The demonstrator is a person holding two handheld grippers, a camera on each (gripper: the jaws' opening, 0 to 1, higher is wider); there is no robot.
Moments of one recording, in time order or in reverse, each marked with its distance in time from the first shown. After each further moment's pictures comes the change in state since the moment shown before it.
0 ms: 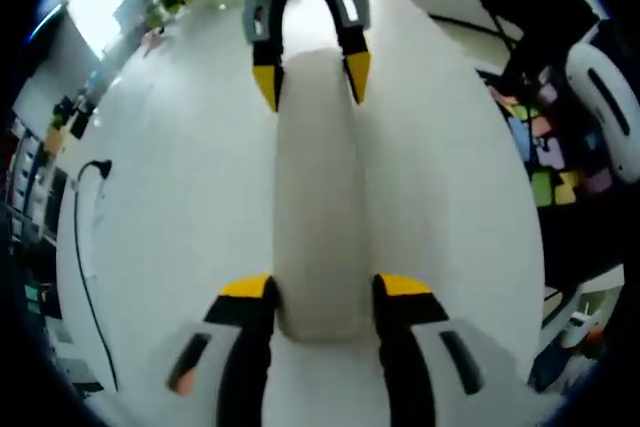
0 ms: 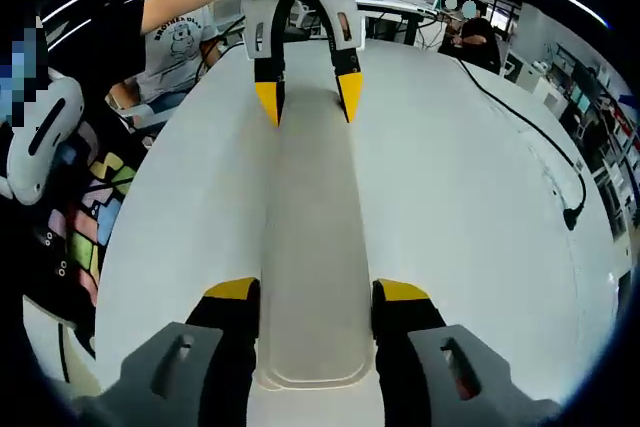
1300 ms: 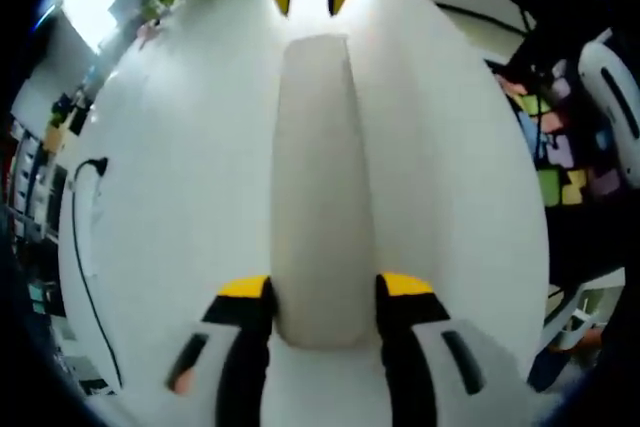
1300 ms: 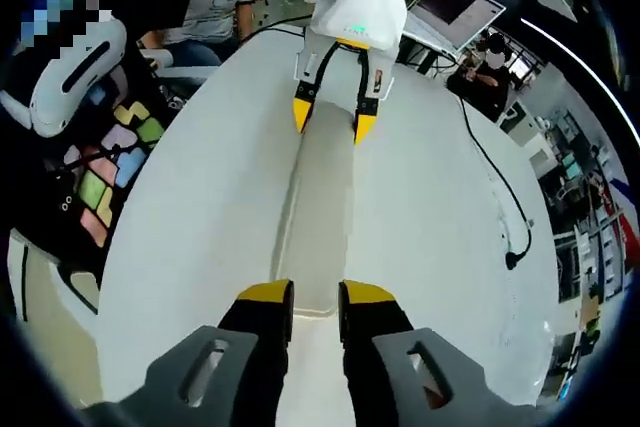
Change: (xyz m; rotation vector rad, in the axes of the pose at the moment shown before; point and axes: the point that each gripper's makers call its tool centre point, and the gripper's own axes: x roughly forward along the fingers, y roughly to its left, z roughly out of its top) left arm 0.010 0.000 -0.001 0.003 0.062 0.008; right arm -0.062 0.010 -0.001 -0.183 0.149 -0.090
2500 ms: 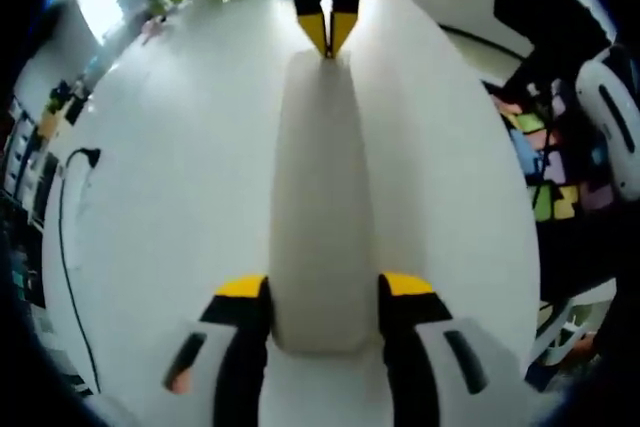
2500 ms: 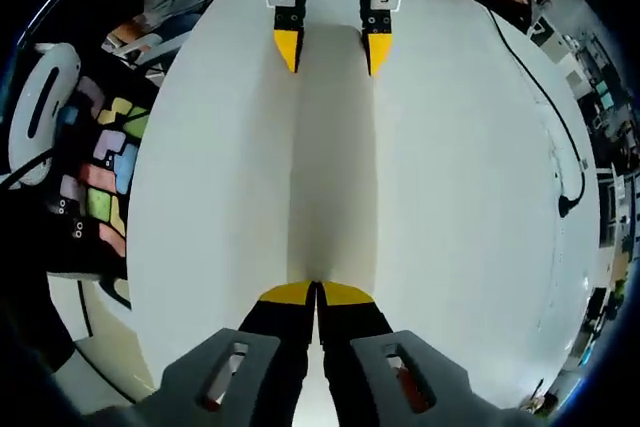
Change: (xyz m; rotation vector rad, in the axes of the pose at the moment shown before) left arm 0.005 -0.006 0.002 -0.074 -0.102 -0.070; right arm 0.023 0.008 -0.015 0.100 0.289 0.149
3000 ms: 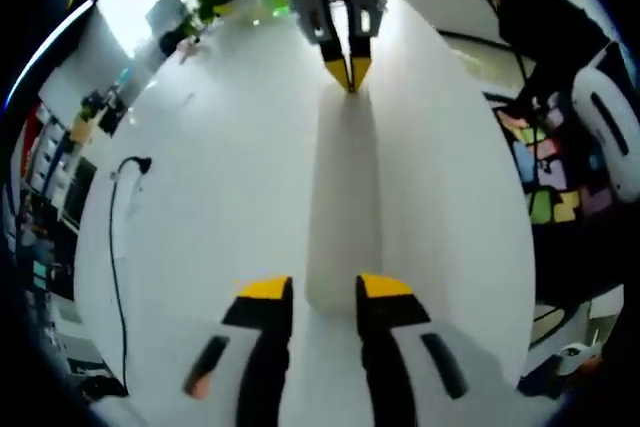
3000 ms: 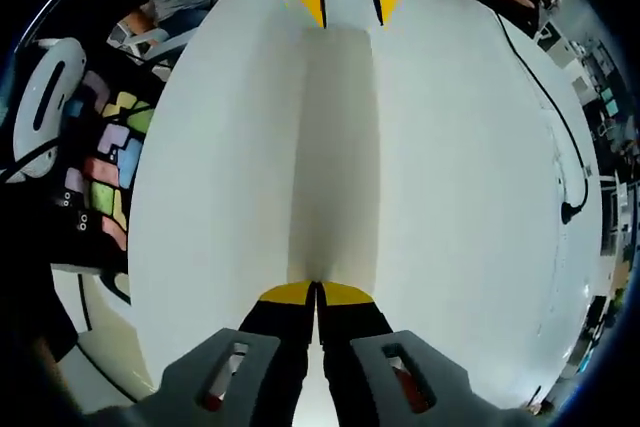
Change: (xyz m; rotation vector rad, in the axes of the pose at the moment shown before) left arm -0.062 0.012 0.008 0.009 -0.027 0.180; right arm -0.001 0.001 -0.002 -0.021 -0.025 0.020
